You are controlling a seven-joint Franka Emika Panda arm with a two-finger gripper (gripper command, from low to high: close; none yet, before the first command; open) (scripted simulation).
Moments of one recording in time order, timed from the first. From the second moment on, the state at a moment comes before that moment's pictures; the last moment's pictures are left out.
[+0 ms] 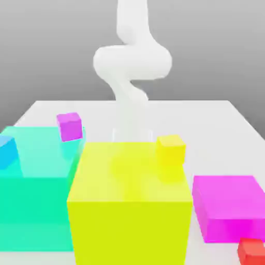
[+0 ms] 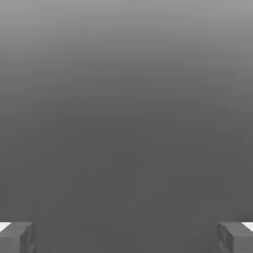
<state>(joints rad) -0.01 -0.71 0.04 -2.29 -0.01 2.32 0.85</state>
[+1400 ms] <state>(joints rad) 0.23 0.59 0.24 -2.17 -0.33 2.73 1.63</state>
